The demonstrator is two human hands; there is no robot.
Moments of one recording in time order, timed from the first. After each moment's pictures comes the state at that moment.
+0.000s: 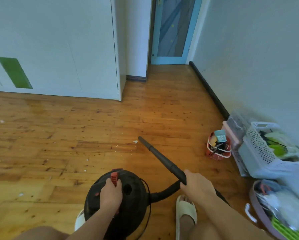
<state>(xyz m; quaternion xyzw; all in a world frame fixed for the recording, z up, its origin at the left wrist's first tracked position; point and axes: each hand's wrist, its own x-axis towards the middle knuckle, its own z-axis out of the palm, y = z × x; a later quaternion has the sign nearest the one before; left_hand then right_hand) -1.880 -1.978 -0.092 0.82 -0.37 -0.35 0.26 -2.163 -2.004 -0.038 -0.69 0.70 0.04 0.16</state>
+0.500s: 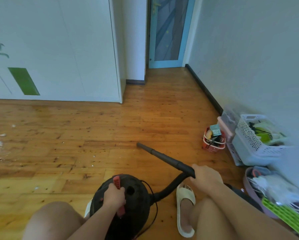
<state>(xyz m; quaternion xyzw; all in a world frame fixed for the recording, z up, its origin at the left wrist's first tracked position) -1.871 -1.897 -0.082 0.80 -0.33 -0.44 0.23 -2.192 -1.932 -0.006 -0.70 0.70 0.06 0.11</state>
